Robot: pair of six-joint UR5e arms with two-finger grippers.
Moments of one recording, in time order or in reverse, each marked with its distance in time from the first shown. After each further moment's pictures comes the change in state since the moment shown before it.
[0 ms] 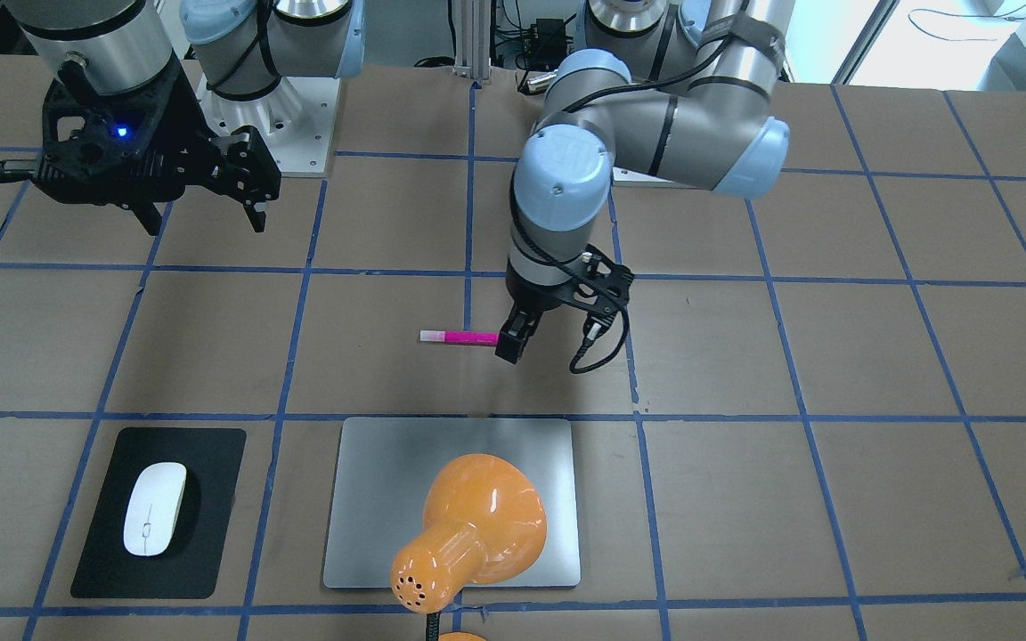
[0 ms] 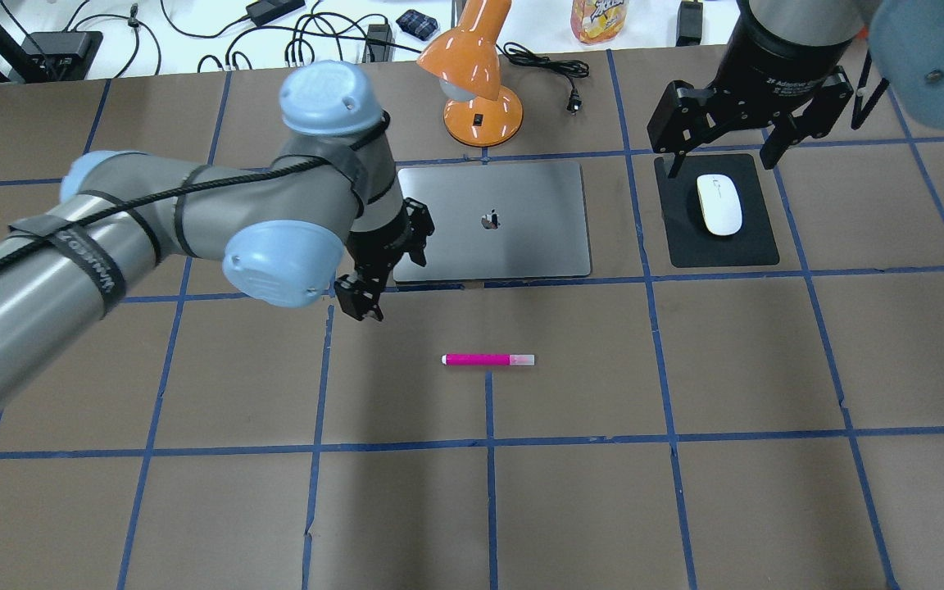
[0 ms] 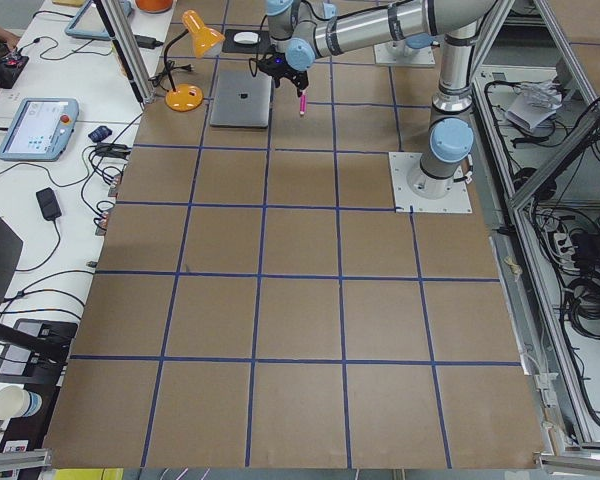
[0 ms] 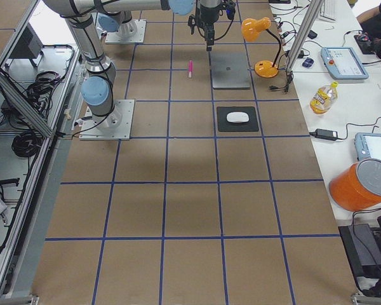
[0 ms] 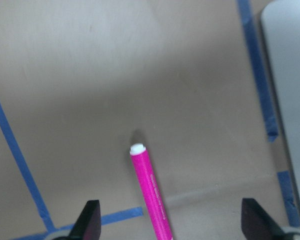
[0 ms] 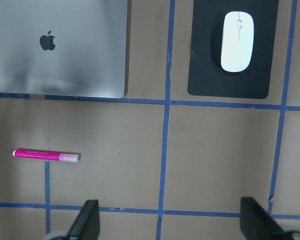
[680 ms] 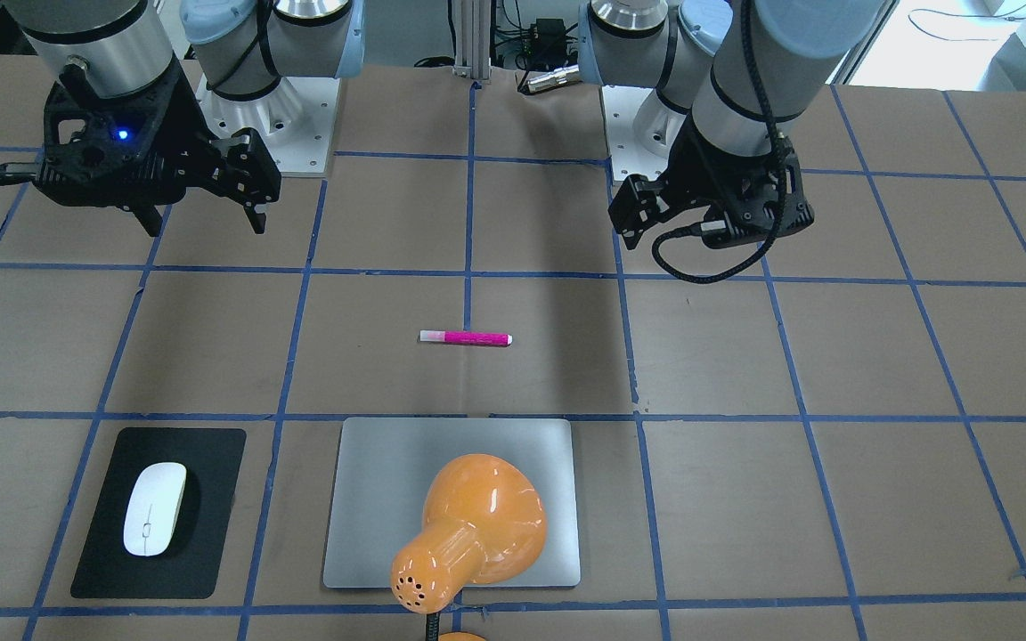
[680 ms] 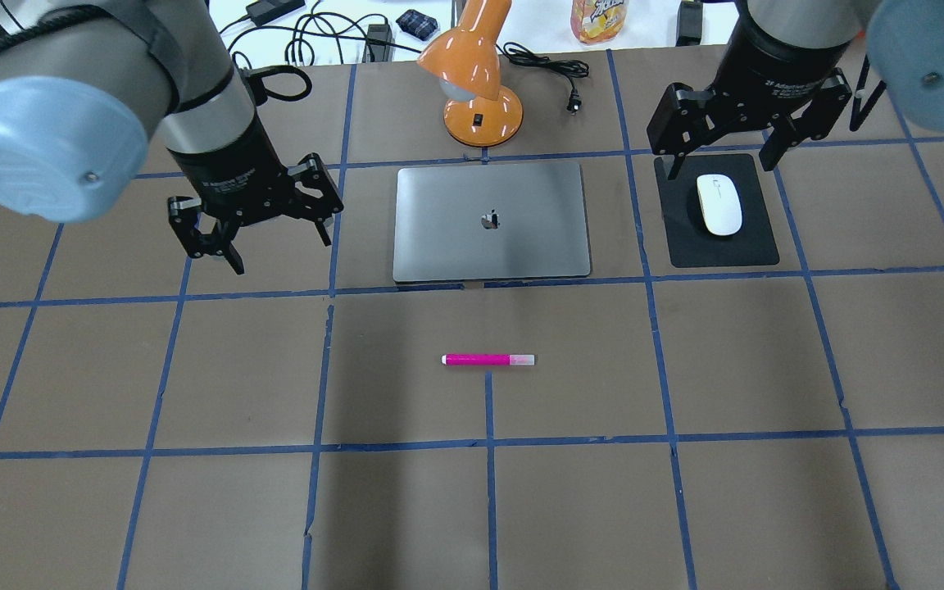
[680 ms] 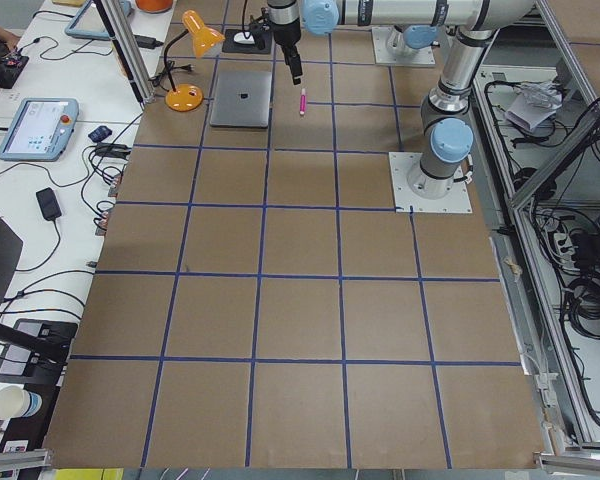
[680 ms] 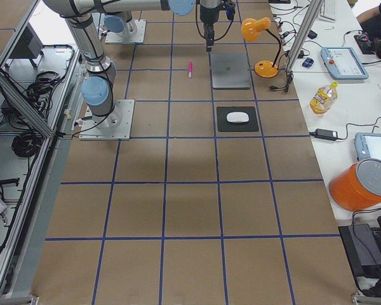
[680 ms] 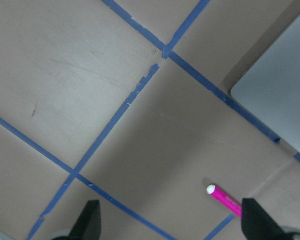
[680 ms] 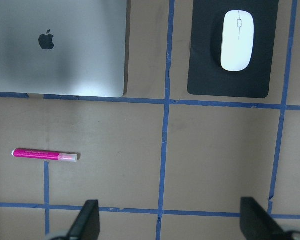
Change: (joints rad) left arm 0.155 0.167 0.201 -0.391 0.006 0.860; right arm 0.000 0.000 0.003 -0.001 -0.001 0.000
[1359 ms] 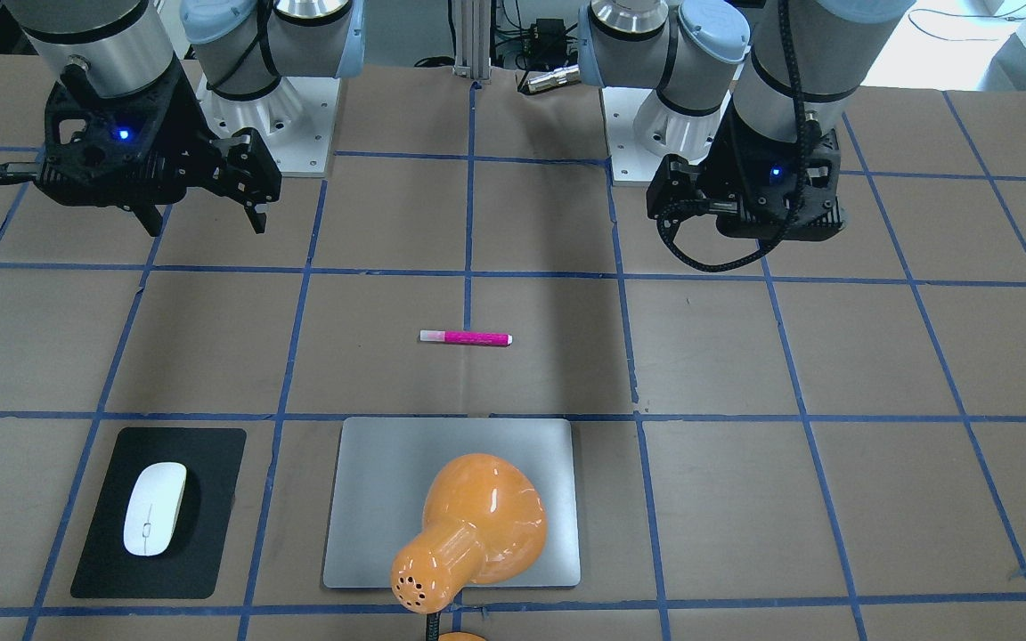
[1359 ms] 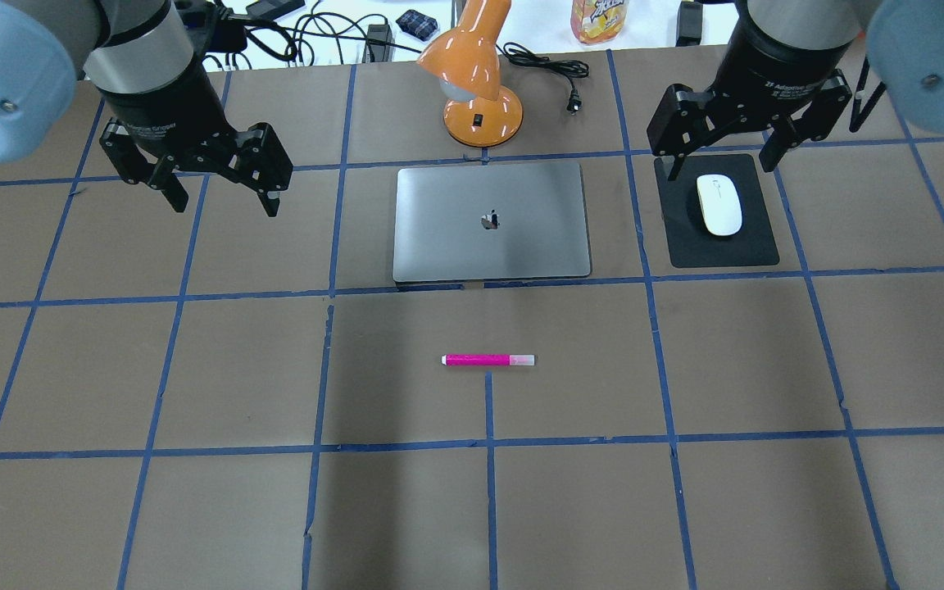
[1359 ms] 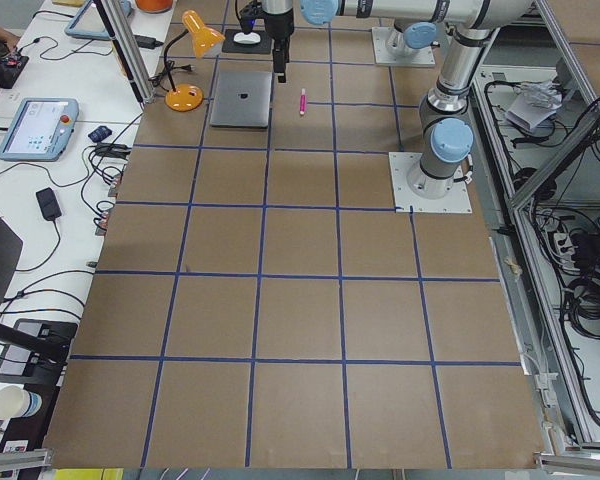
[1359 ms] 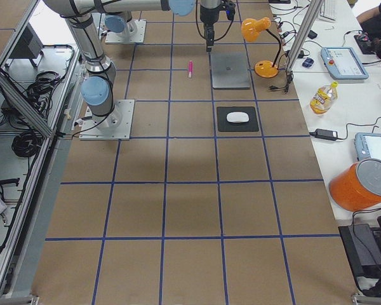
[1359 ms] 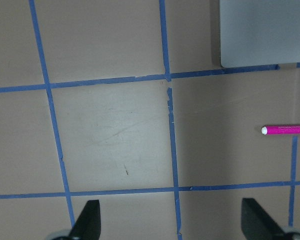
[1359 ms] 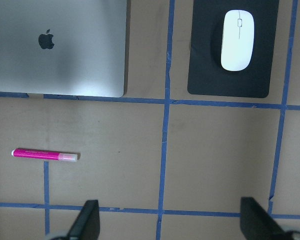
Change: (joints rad) left arm 0.016 -0.022 0.087 -0.013 0.075 0.242; right arm 0.000 0.000 0.001 0.000 0.000 0.000
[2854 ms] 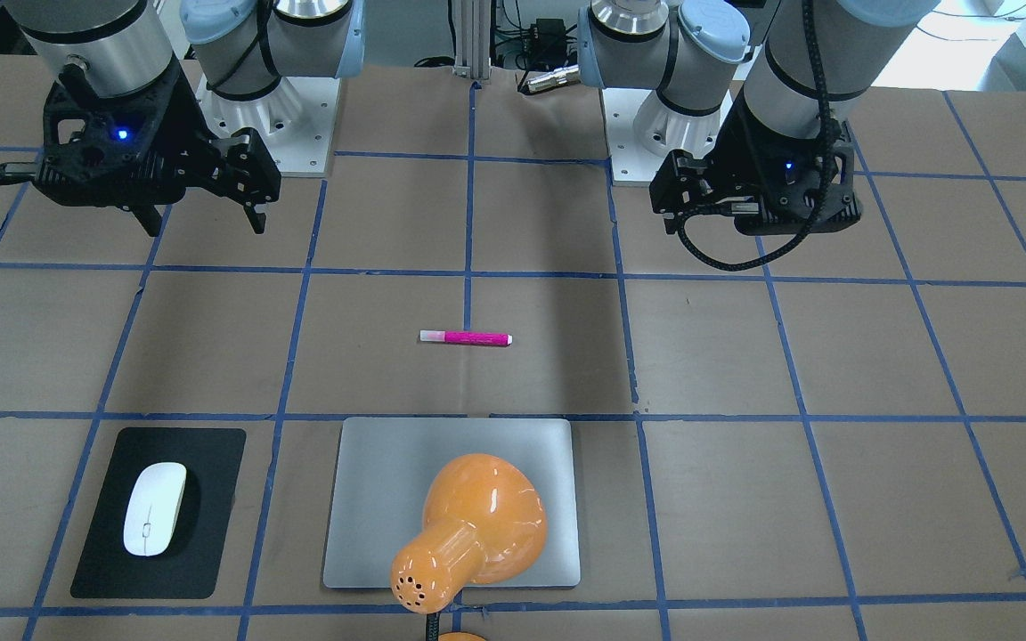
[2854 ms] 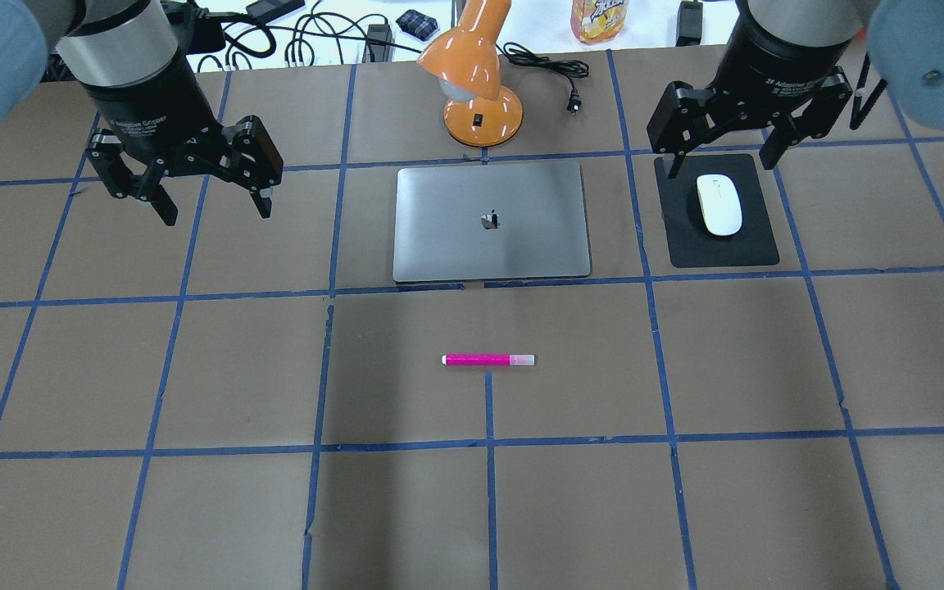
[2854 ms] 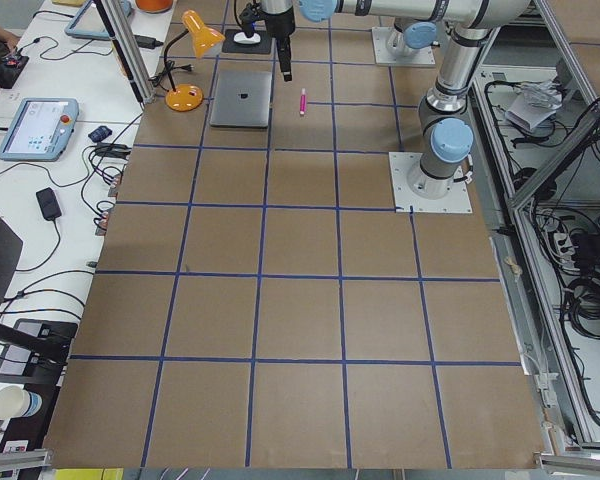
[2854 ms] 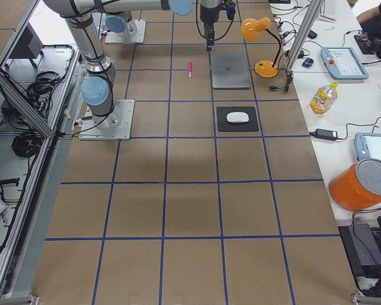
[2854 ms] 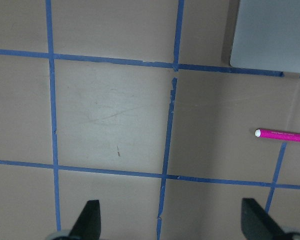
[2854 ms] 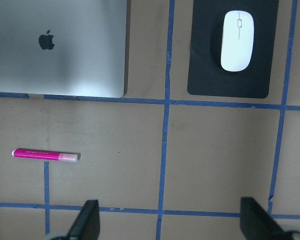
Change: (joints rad) left arm 0.015 -0.007 0.010 -0.077 -0.021 -0.088; right arm 0.000 0.001 -0.003 0.001 0.000 0.000
